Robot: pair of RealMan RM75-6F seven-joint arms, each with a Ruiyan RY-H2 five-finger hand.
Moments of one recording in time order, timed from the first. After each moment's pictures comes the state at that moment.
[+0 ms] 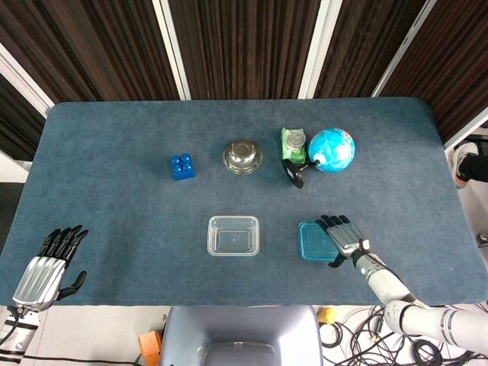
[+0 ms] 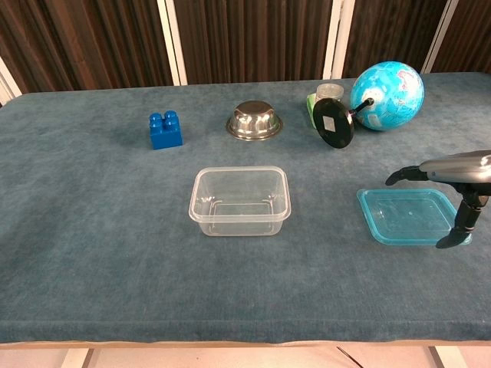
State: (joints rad) left arm -0.18 -1.13 0.04 -1.58 1.61 1.40 -0.03; right arm 0.73 -1.29 0.02 -1.60 -0.75 0.70 -0.52
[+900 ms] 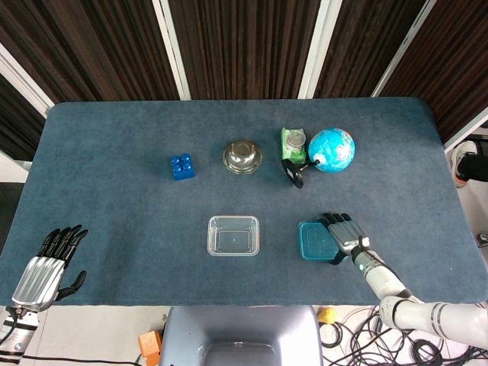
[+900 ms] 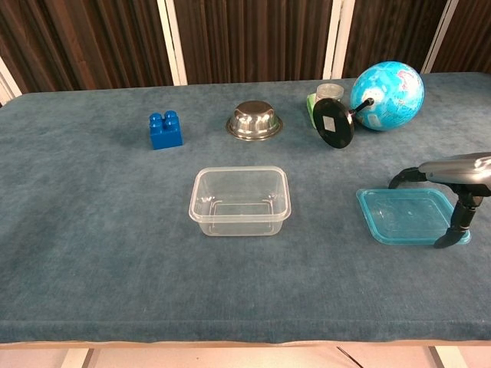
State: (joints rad) left arm -0.18 -1.13 0.04 -1.58 1.62 1.41 -0.04; right arm 0.79 -1.34 -0.04 -1.53 -0.70 0.73 -0.48
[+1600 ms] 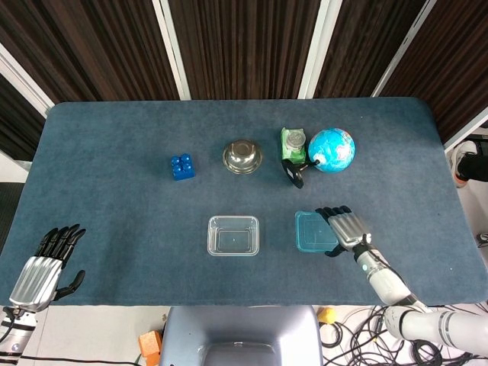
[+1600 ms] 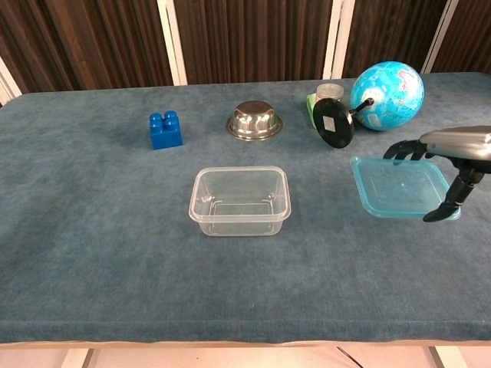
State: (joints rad) left arm -0.18 -1.12 0.04 -1.57 1.63 1.43 -0.06; right arm 0.71 -1.31 0.00 -1.57 -0.92 0.87 -0.34
